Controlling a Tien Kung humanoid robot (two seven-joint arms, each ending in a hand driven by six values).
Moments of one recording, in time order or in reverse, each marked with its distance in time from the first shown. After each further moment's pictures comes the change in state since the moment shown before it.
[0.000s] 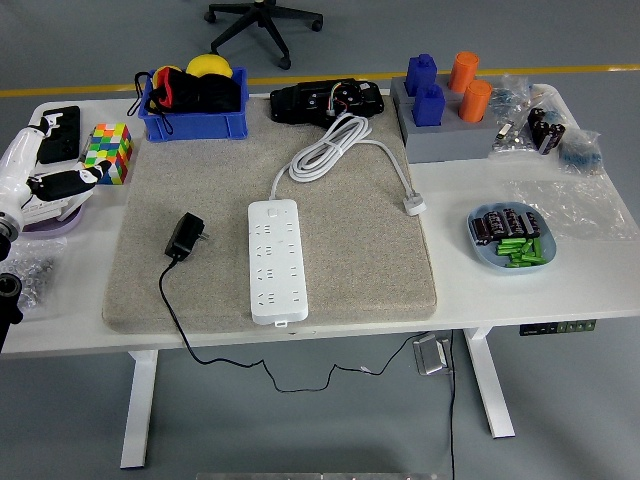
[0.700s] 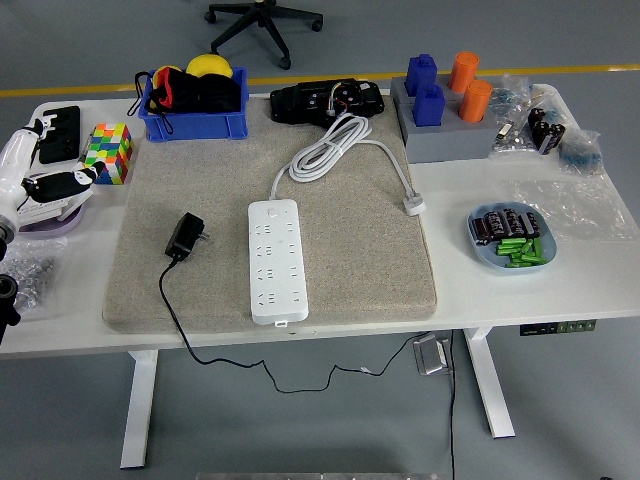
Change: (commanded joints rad) left arm 0.006 -0.005 -0.015 -0.006 -0.009 -0.003 0.003; right arm 0.006 0.004 0.007 0.000 -0.002 0.000 0.000
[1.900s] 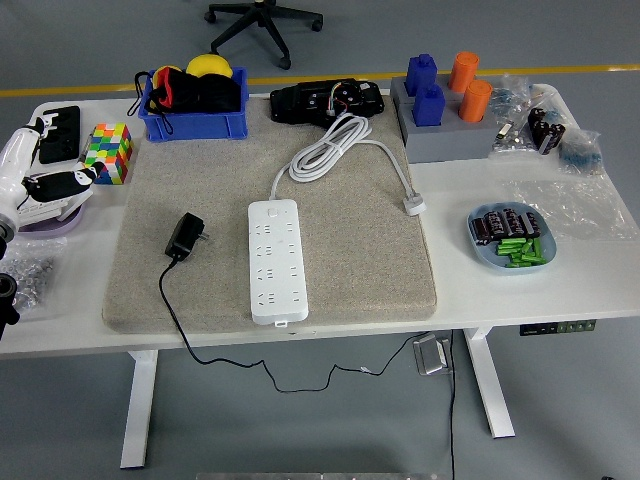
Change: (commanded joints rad) left arm 0.000 0.010 0.006 -0.004 -0.004 -0.003 0.002; right arm 0.001 -0.009 -0.017 0.001 0.007 0.000 0.000
